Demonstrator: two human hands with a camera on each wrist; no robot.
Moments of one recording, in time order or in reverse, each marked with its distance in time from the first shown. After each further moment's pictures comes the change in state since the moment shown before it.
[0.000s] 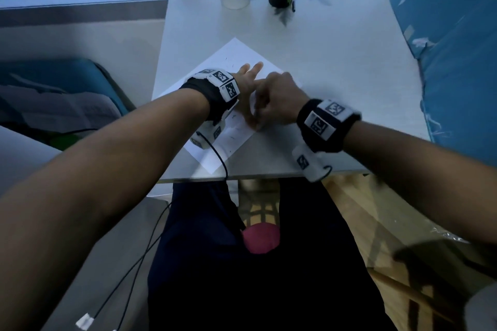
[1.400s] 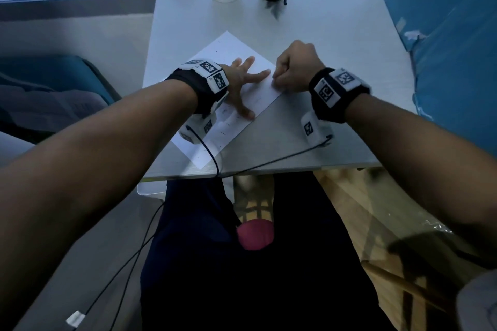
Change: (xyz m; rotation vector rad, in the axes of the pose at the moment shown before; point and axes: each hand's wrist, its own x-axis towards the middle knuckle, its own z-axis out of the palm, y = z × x) left_hand 0.004 -0.001 -0.003 0.053 -0.014 0.012; right_hand 0.015 0.036 -0.016 0.137 0.168 0.099
